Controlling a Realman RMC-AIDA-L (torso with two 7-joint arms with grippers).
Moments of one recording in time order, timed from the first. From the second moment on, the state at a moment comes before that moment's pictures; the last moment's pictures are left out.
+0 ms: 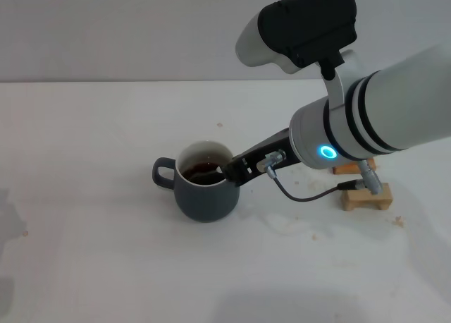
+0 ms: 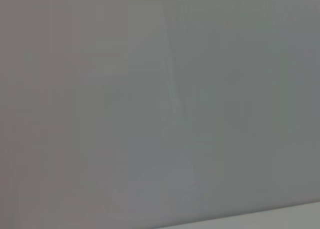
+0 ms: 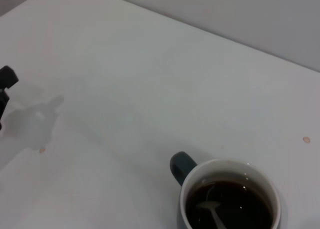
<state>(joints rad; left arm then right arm) -0.19 -2.06 -0.81 -0.15 2.20 1.27 0.06 0.65 2.08 1.30 1.61 -2.57 1.28 0.08</state>
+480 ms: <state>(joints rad) -0.18 -2.06 -0.81 -0.15 2.20 1.27 0.06 0.65 2.07 1.34 1.57 -2.58 1.27 0.05</state>
